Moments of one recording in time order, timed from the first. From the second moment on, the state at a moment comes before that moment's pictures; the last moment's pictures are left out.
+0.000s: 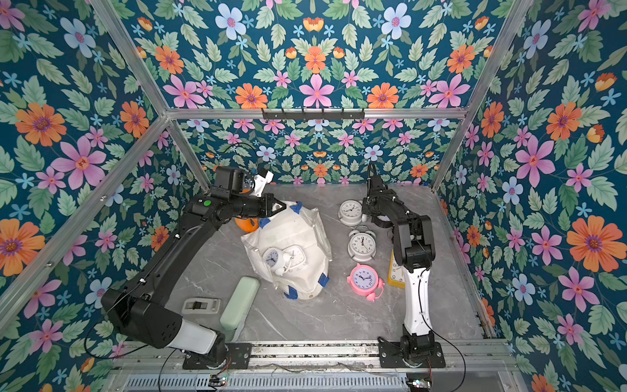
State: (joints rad) left arm -0.37 1.49 1.57 -0.77 0.56 -0.35; right arm 0.14 2.29 1.87 -0.62 0.12 0.32
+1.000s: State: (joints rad) left arm -0.37 1.53 1.59 -0.73 0.54 -0.39; right arm 0.26 1.59 1.48 -0.58 -0.18 0.40
